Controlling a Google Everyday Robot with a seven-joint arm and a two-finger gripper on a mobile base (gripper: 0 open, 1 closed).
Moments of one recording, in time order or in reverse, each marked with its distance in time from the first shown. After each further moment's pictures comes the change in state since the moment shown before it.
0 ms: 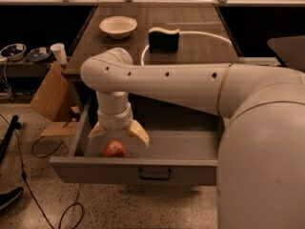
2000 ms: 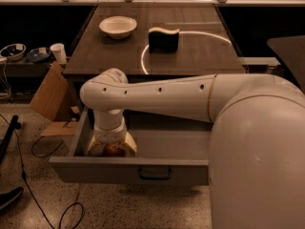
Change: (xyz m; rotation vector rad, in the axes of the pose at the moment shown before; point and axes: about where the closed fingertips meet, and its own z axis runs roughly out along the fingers) arm -0.002 -0.033 0.056 0.064 0.016 -0.197
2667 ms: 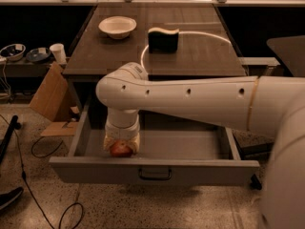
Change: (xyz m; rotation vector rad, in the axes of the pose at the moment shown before) arm -0.007 0.034 -0.040 0.075 0.101 0.084
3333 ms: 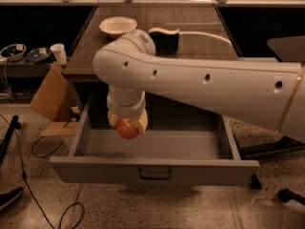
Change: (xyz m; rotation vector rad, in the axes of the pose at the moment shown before) arm 0.026 0.009 -0.090 0.006 0.180 0.178
